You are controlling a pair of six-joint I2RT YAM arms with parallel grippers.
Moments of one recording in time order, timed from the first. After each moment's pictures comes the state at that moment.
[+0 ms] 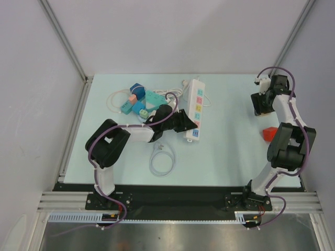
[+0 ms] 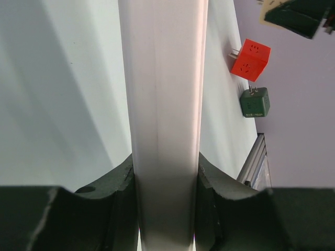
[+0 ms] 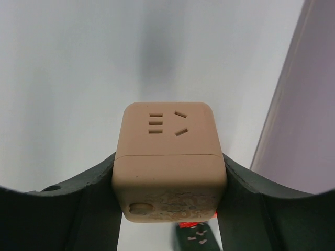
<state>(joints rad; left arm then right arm) -0.68 1.91 1.03 0.48 0.36 -0.86 -0.22 1.73 1.44 -0.69 -0.07 -0.44</state>
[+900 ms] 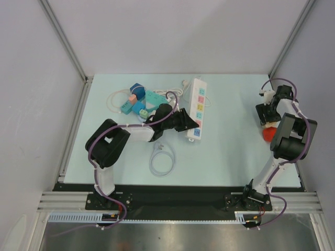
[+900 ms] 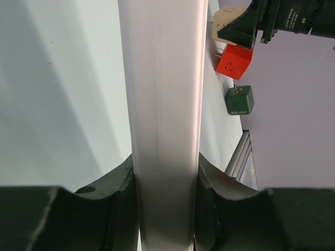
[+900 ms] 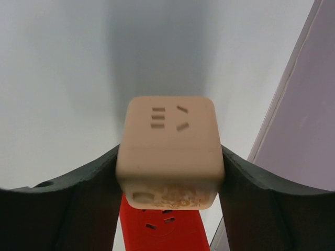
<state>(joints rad) -0.68 1.91 1.04 0.50 0.41 -0.90 -0.36 1.91 1.39 -0.58 -0.04 -0.58</state>
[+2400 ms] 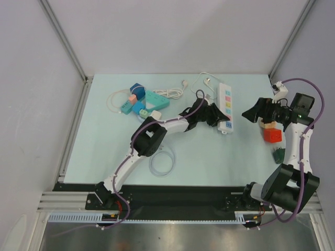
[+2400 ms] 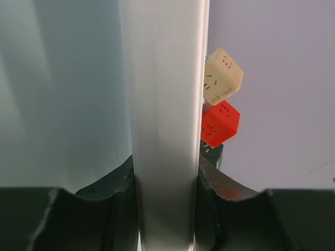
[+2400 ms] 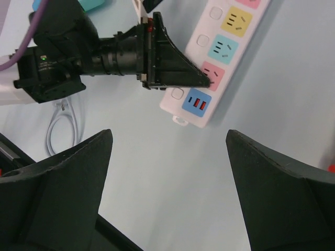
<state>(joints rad) -0.80 2.60 1.96 0.28 0.39 -1.27 -0.44 1.28 1.11 -0.60 -0.91 -0.20</state>
